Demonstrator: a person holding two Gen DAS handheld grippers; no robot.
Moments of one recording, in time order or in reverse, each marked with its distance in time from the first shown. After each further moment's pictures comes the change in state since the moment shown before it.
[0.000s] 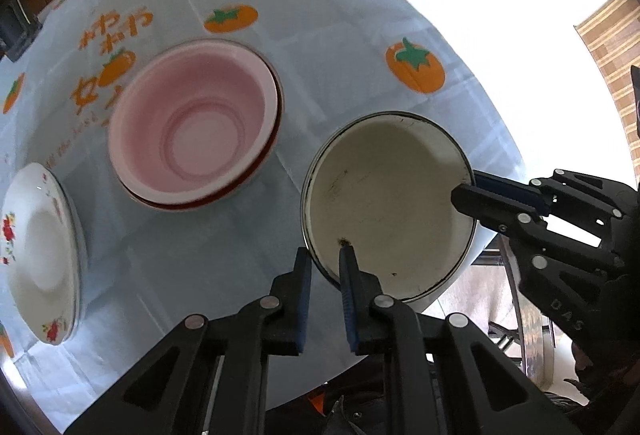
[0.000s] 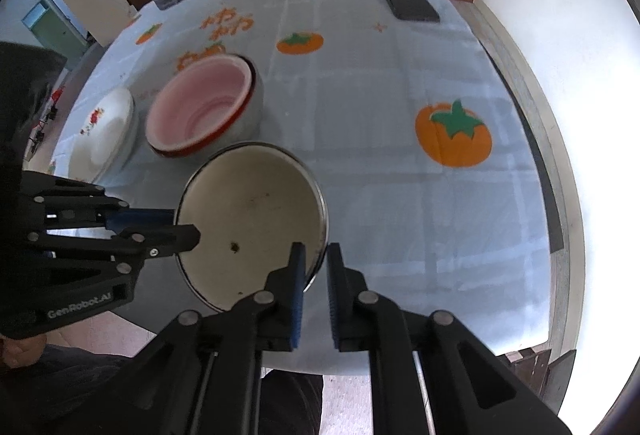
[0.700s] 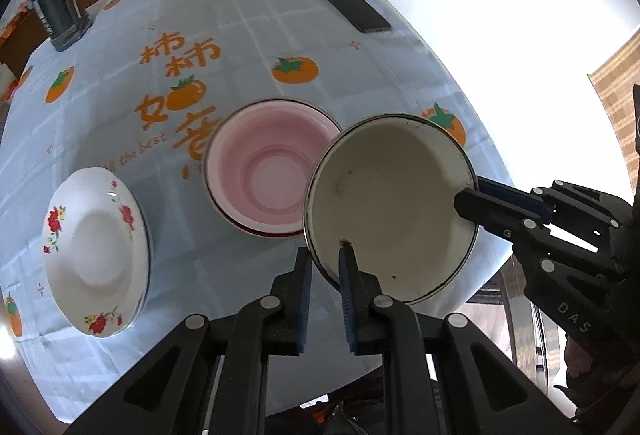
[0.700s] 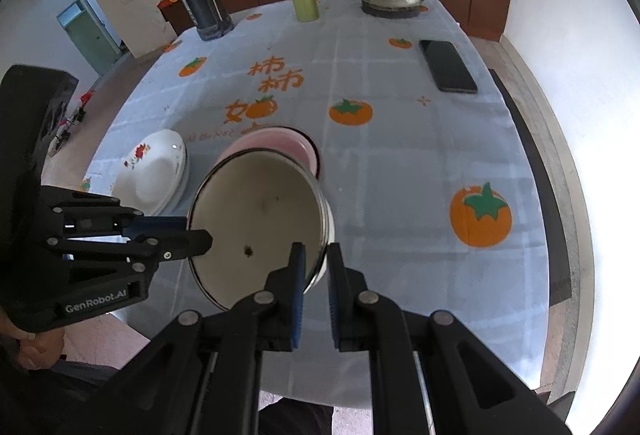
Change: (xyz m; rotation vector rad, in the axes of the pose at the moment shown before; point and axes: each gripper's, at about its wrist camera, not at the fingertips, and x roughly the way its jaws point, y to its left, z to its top) left arm -0.056 0.041 0.010 -0.110 -0.112 0.038; right arm -0.031 0.036 0.046 -0.078 -0.116 0.077
